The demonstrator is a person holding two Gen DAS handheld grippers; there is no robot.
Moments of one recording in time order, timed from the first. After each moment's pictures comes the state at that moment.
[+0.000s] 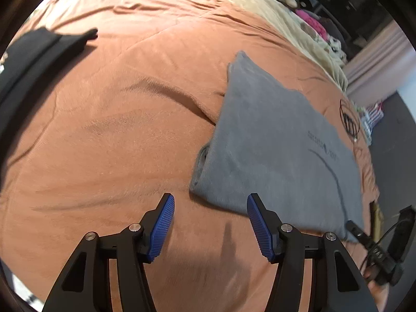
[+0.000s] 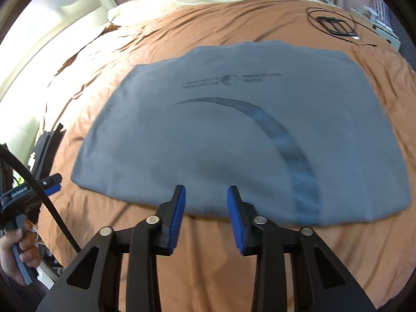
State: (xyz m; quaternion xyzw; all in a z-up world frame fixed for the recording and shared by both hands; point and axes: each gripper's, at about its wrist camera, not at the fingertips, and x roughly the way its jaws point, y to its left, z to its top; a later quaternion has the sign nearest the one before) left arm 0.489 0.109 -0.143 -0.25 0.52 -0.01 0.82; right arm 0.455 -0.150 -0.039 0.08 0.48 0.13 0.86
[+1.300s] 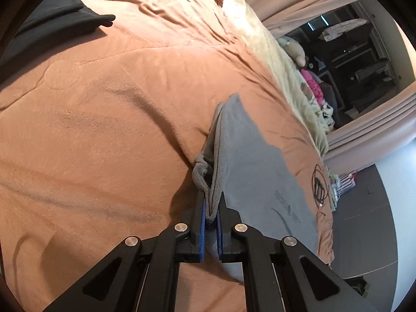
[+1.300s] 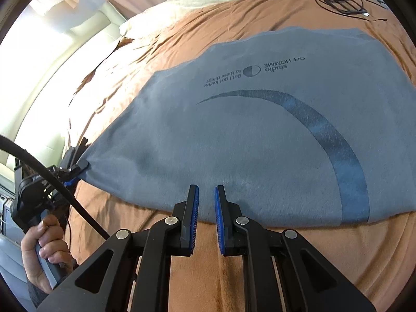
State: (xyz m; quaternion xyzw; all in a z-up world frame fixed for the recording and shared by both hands) left arm 0.485 0.120 -0.142 -0.41 0.39 0.01 0.82; right arm 0.454 -0.164 -0.077 0.16 0.47 0.19 0.85
